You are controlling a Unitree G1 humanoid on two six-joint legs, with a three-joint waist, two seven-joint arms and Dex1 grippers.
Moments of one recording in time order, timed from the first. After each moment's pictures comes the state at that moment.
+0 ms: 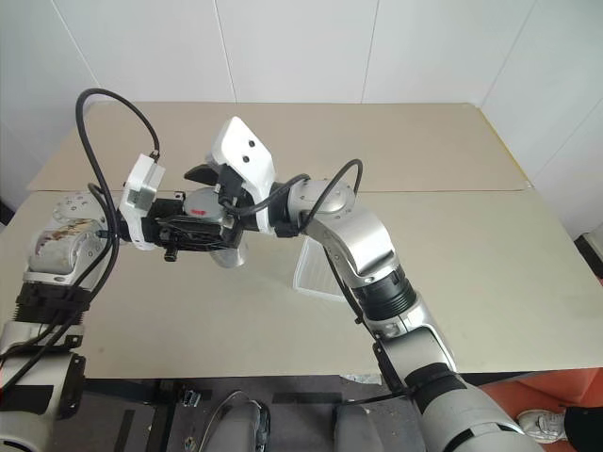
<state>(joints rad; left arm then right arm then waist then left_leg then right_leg) -0.74 0.70 0.00 0.22 -0.51 0.36 -1.51 -0.98 -0.14 0.28 -0.01 0.36 0.56 0.81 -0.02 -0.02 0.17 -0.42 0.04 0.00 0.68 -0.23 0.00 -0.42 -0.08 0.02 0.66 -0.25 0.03</state>
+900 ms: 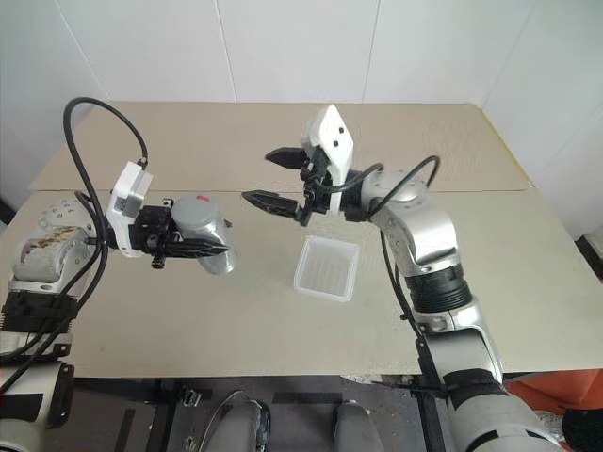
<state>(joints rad) -0.68 0.74 0.03 0.20 -0.51 0.37 -1.53 -0.90 -0.36 0.13 0.02 0.41 0.48 0.90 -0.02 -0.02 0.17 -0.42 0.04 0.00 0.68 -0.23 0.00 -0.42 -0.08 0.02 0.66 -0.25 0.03</state>
